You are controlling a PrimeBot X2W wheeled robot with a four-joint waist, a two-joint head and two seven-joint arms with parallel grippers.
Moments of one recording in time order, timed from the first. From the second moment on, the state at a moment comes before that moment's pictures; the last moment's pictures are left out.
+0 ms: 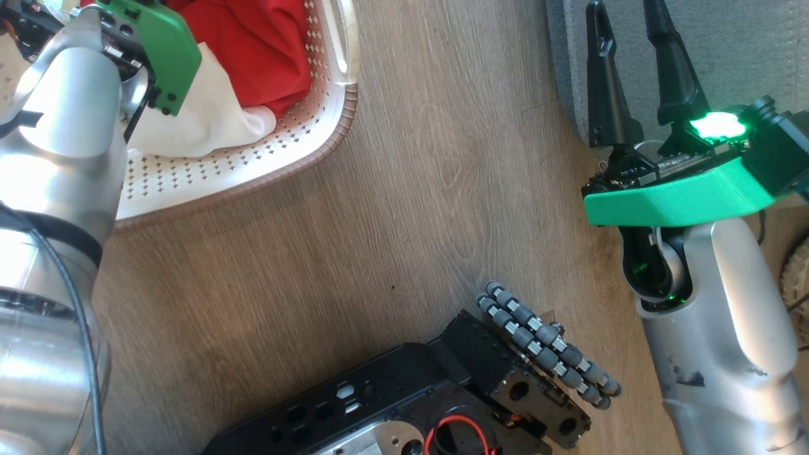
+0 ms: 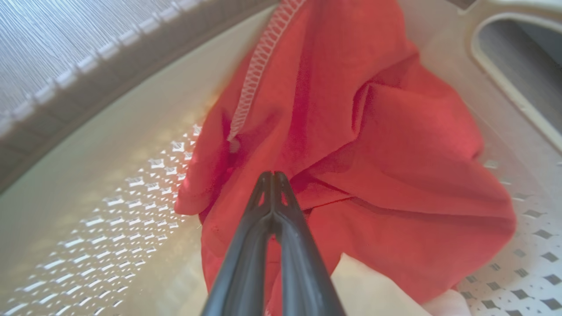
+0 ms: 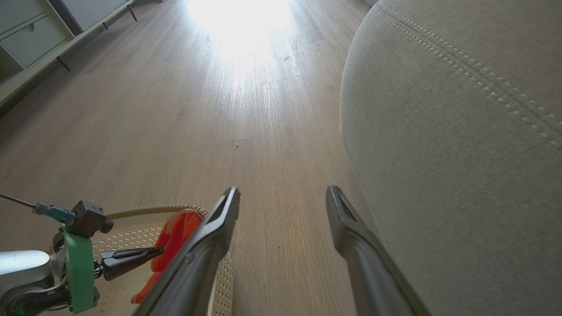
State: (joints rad) left arm -1.29 0.19 -0.59 1.29 -0.11 -0.10 -0.24; right arm -0.50 -0.05 0.17 0.03 0.44 0.13 -0.26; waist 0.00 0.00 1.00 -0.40
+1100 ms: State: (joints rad) left arm -0.89 0.21 -0.44 0.67 -0.22 -0.09 -0.25; right arm -0.59 -0.05 0.09 0.14 0.30 0.13 -0.26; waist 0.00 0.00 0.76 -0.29
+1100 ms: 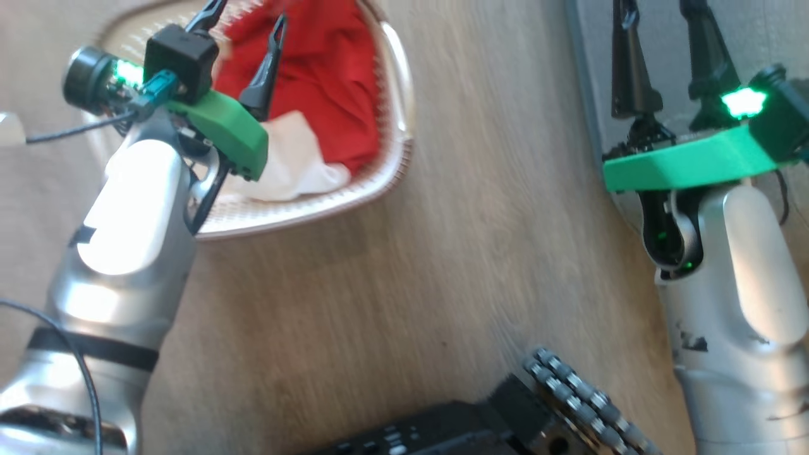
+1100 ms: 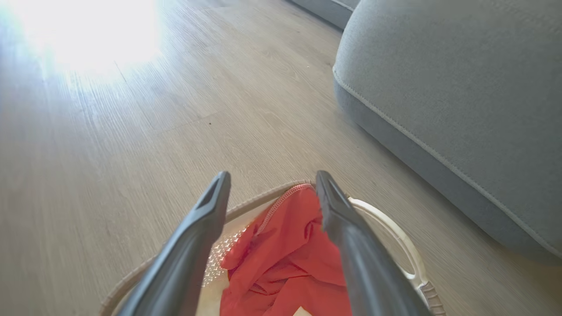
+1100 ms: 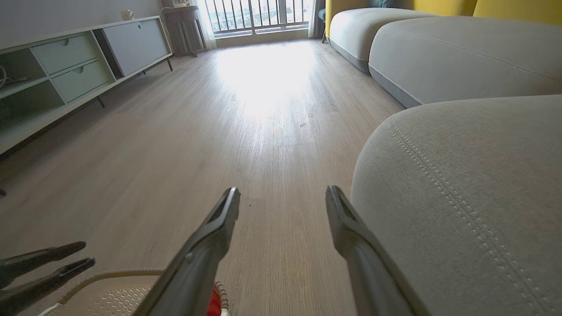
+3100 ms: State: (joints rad) left arm -0.05 0.05 0.11 0.27 -0.11 -0.12 -0.25; right arm -0.16 -0.05 -0.02 0.25 0.25 0.13 -0.26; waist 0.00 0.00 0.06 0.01
